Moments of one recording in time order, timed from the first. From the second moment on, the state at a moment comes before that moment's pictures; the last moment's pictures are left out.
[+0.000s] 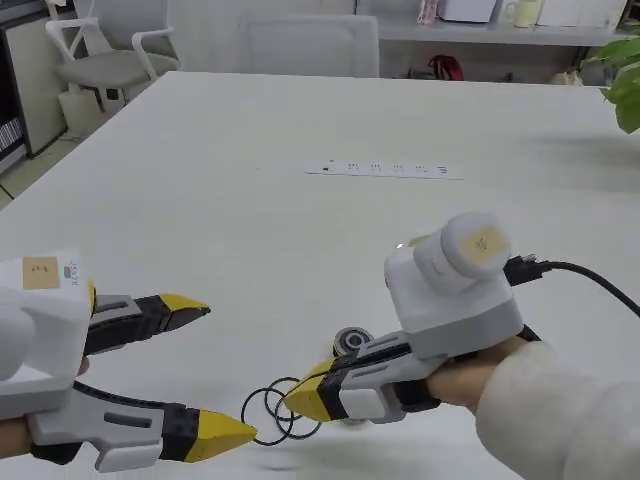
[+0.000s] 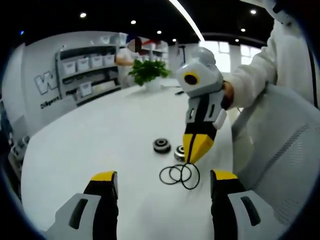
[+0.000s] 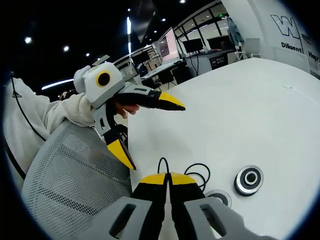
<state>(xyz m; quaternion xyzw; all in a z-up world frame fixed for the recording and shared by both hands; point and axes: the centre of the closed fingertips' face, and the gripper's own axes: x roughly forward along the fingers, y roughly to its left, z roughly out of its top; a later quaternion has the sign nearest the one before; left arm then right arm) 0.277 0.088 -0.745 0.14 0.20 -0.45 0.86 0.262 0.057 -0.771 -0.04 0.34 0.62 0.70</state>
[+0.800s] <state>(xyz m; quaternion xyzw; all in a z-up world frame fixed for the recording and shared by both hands) 0.264 0.073 -0.757 0.14 0.22 -0.48 0.84 0.268 0.055 -0.792 -0.03 0.37 0.60 0.71</state>
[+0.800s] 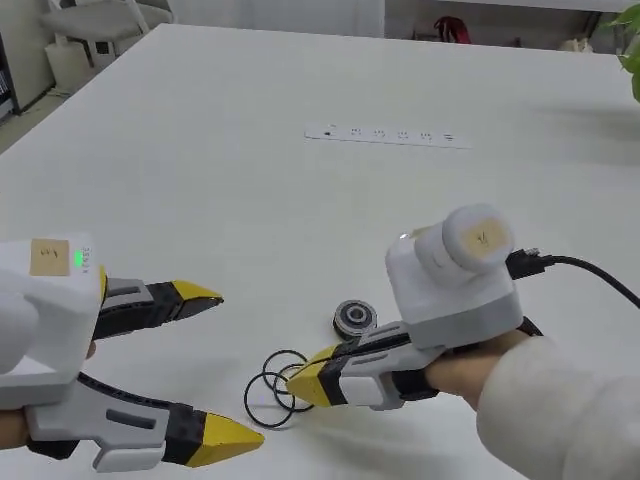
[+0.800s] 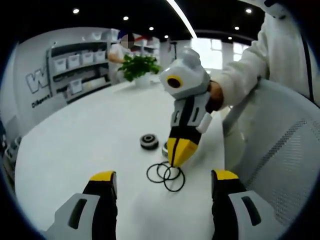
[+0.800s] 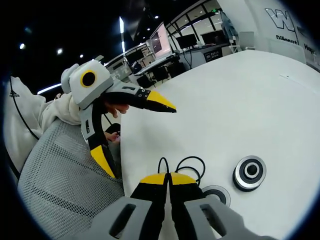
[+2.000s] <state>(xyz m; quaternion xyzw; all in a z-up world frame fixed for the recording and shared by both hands) 0.263 0.072 -0.760 0.13 0.23 -0.48 0.83 0.281 0.051 -0.799 -0.04 0.36 0.59 0.72</state>
